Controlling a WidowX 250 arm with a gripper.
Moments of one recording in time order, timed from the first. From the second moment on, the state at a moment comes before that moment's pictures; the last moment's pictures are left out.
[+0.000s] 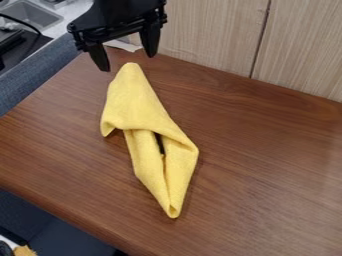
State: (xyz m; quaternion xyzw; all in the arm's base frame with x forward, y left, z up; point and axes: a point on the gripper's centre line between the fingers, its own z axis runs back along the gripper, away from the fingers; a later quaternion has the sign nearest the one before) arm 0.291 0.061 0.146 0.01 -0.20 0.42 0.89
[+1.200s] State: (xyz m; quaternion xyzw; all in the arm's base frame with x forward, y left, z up) arm 0.232 -0.050 0.086 0.02 -0.11 0.25 0.96
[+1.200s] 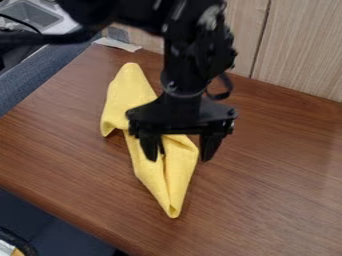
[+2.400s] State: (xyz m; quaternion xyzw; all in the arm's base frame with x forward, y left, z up) arm 0.206 -0.064 0.019 0.08 -0.07 0.22 0.97
